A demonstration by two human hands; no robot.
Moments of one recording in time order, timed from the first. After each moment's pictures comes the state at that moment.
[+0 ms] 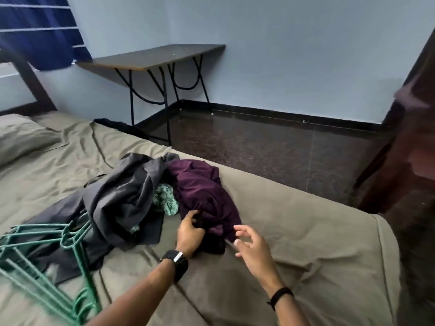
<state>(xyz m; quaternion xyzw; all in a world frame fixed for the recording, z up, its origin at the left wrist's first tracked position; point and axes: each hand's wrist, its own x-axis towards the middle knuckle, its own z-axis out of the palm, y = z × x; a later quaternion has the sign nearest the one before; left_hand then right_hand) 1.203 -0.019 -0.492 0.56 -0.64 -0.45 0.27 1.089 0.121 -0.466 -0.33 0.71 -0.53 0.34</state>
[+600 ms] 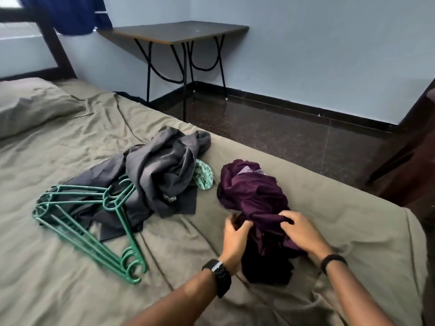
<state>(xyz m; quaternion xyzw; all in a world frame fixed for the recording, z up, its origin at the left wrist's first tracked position) 1.234 0.058 -0.500 0.45 -0.41 -0.73 0.30 1.084 0.124 -0.447 -0.46 0.81 -0.25 0.24</state>
